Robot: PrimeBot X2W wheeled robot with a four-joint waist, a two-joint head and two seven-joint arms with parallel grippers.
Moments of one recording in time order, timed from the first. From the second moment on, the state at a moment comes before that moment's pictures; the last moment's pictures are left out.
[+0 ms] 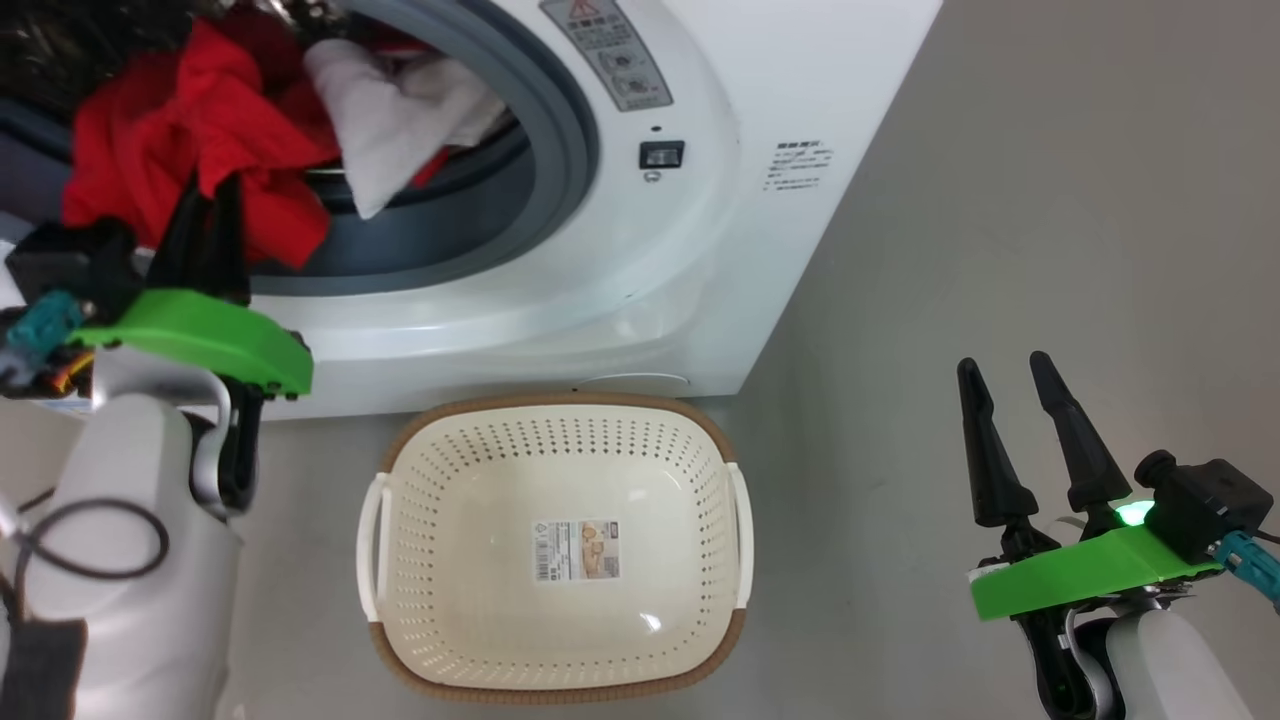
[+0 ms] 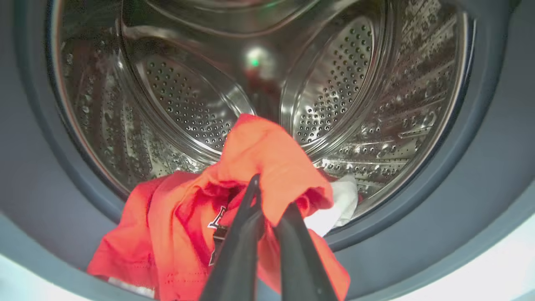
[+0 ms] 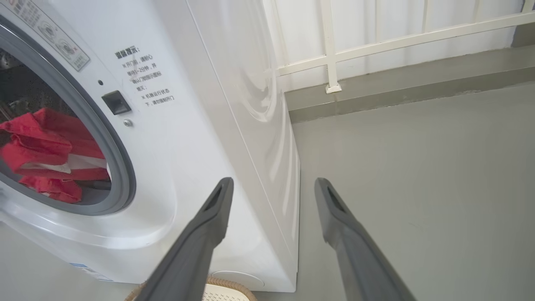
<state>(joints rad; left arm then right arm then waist) -0.80 0.16 -0.07 0.71 -0.32 -0.08 -0.25 -0.16 -0.04 0.02 0.18 0.43 0.12 -0.26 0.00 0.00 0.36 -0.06</state>
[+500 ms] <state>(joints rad) -0.52 0.08 0.04 0.27 -0.26 -0.12 -0.25 -0.13 -0.04 0.01 0.18 0.43 0.12 -0.26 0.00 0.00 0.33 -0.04</state>
